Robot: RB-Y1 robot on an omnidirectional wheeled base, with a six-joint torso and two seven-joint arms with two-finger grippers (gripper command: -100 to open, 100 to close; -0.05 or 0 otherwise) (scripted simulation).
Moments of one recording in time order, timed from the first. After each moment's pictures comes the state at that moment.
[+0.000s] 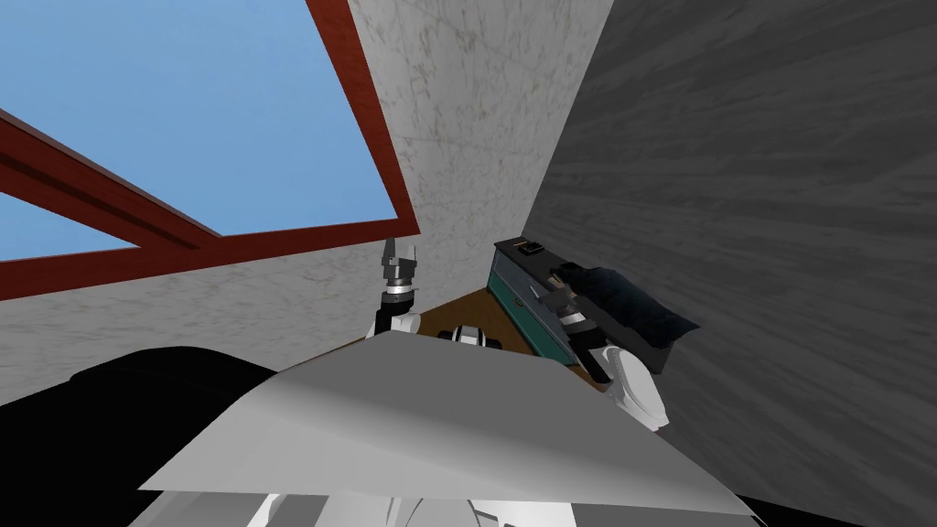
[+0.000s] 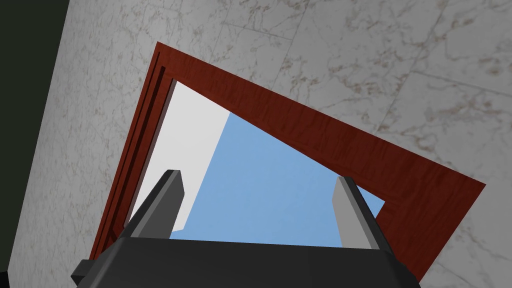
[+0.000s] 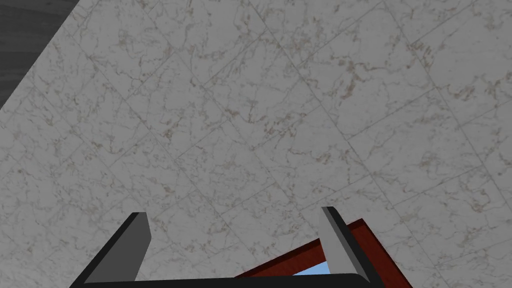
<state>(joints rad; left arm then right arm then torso) 0.47 -0.02 -0.06 -2.21 0.03 -0.57 0.03 0.35 -0.22 -0.37 -1.91 1.12 -0.77 0.92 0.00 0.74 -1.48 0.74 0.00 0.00</state>
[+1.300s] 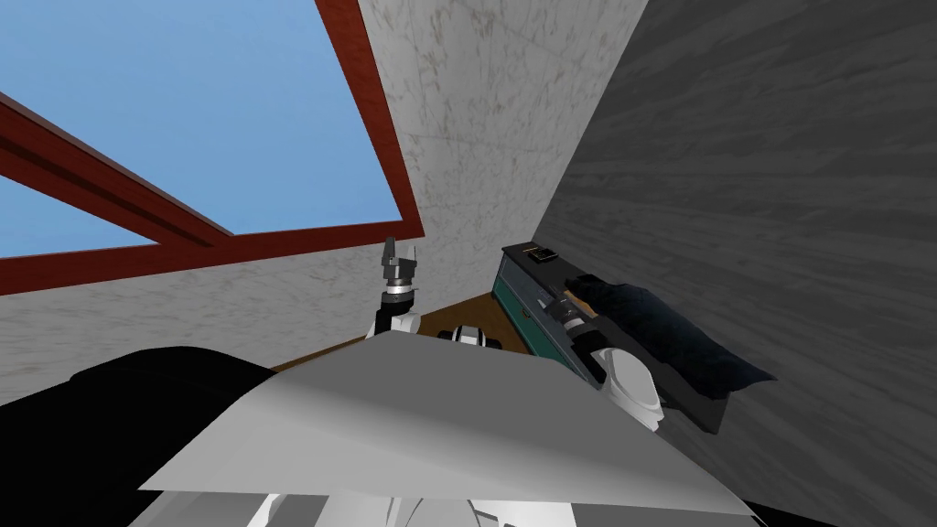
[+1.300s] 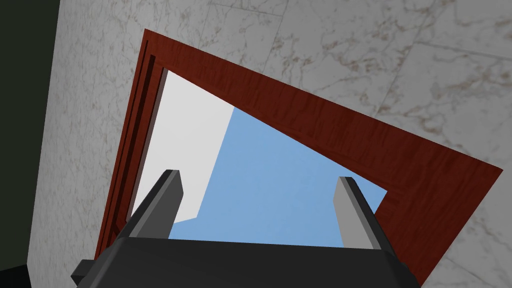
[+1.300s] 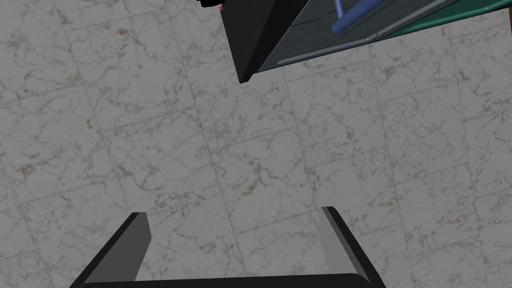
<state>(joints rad) 0.47 -0.02 -0.06 -2.21 0.03 -0.57 0.03 0.28 -0.19 -0.51 -1.75 1.51 -0.83 1.16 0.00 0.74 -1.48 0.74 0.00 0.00</state>
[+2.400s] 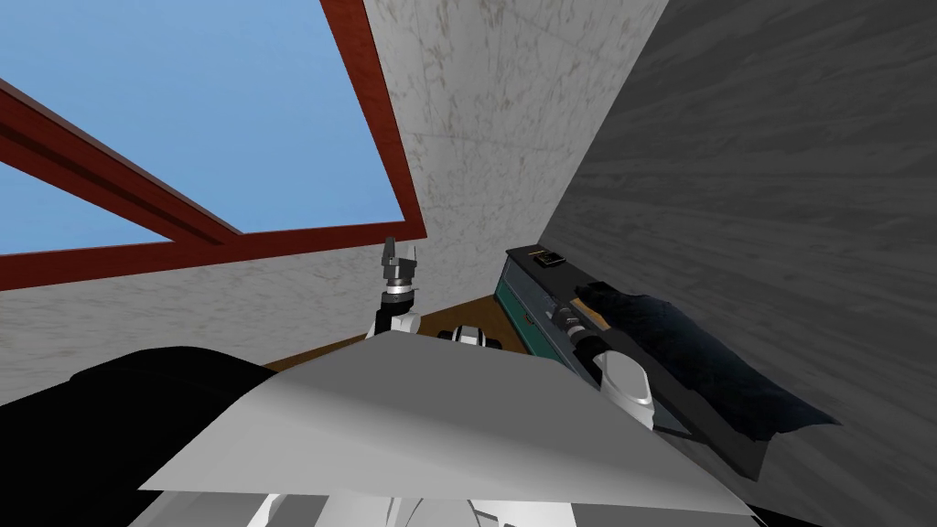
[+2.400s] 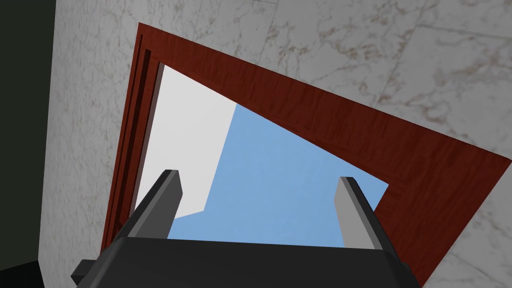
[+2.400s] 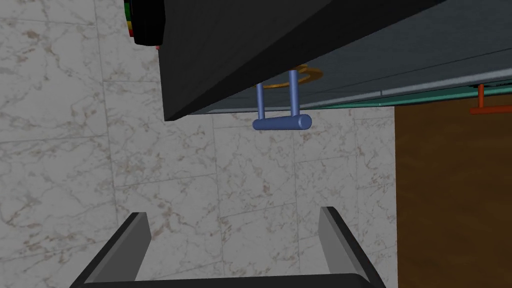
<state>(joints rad) 0.47 -0.02 -0.06 -2.21 0.03 -0.57 0.03 0.24 -0.16 -0.62 -1.65 1.78 -0.86 1.34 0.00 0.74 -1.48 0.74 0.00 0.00</state>
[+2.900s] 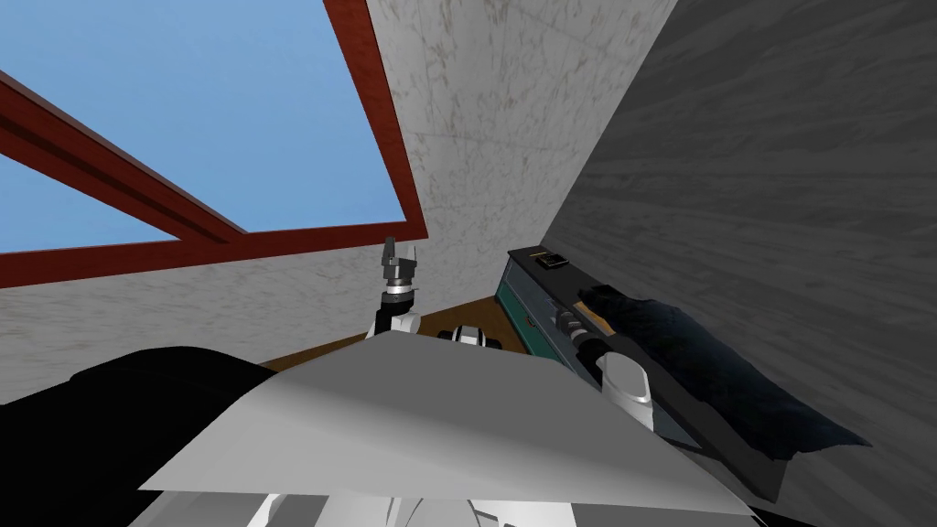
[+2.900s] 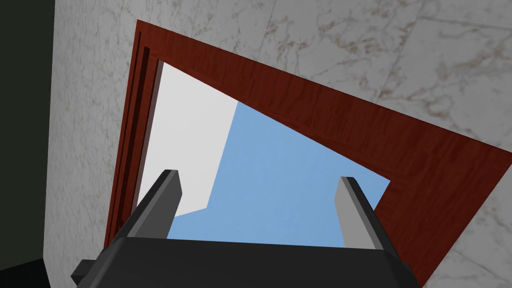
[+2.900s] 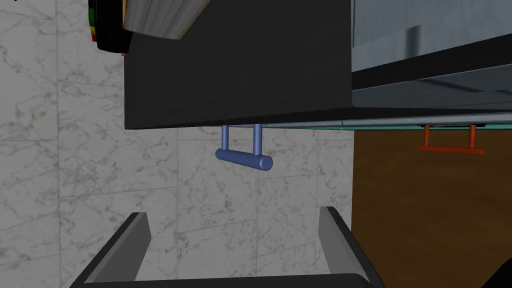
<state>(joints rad) 0.47 -0.02 -0.06 -2.21 0.03 -0.57 0.03 0.22 -0.16 -0.66 -1.61 1.90 -0.86 1.40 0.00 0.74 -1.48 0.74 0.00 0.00</state>
